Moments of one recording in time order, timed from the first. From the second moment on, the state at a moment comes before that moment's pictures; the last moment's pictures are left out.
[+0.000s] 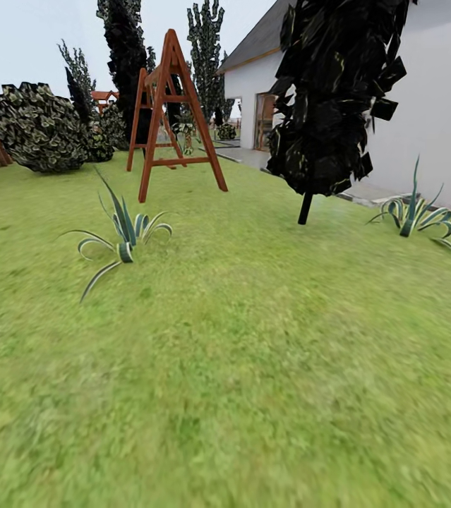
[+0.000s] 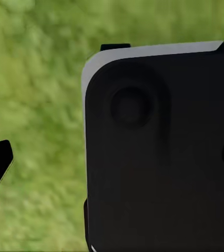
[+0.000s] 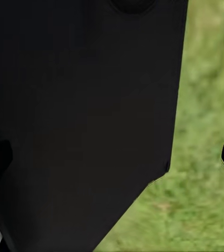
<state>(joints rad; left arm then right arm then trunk) -0.03 0.03 0.00 -0.07 0.00 -0.24 0.00 0.00 0.01 -0.02 -0.03 0.00 -0.07 0.00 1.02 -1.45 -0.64</state>
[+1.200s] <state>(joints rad) -0.03 0.03 0.00 -0.07 0.00 -0.24 0.00 0.00 0.01 -0.02 -0.03 0.00 -0.08 0.00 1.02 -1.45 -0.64</state>
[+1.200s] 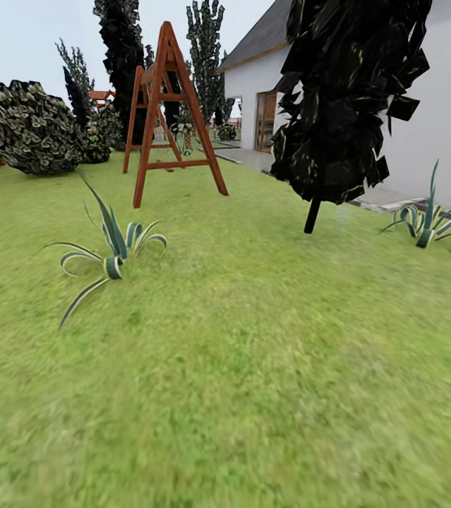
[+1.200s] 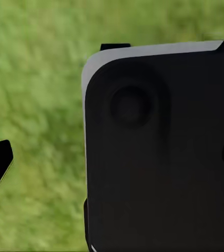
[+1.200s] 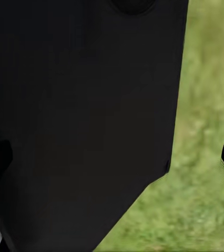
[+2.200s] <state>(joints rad) -0.03 0.03 0.00 -0.07 -0.01 -0.27 0.00 0.00 0.01 -0.02 -0.03 0.00 -0.08 0.00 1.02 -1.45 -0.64</state>
